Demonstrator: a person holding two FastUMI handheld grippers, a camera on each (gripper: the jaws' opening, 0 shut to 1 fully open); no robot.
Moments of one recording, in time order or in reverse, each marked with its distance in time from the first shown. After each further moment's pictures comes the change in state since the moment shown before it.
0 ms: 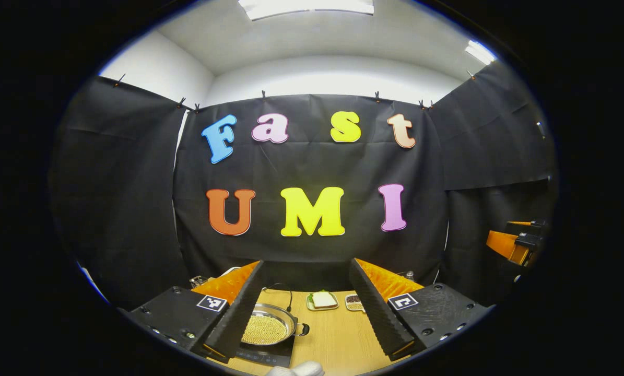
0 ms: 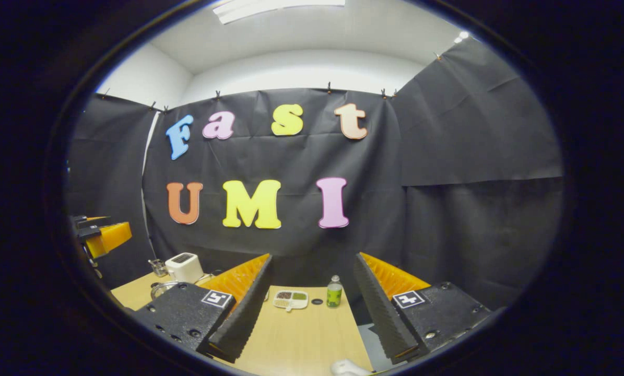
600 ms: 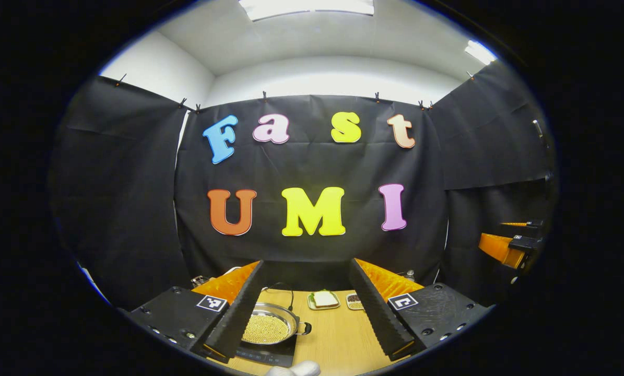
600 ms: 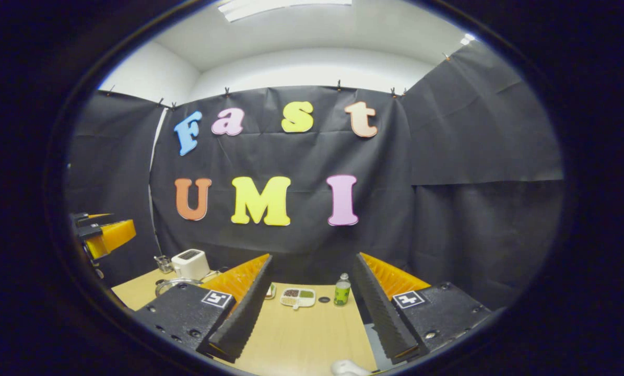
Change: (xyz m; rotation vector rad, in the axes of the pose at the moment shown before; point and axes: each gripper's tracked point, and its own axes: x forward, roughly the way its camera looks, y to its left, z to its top) left arm -0.006 0.007 -0.006 0.005 -0.003 0.001; right arm 0.001 0.020 -0.003 -0.018 0.011 0.031
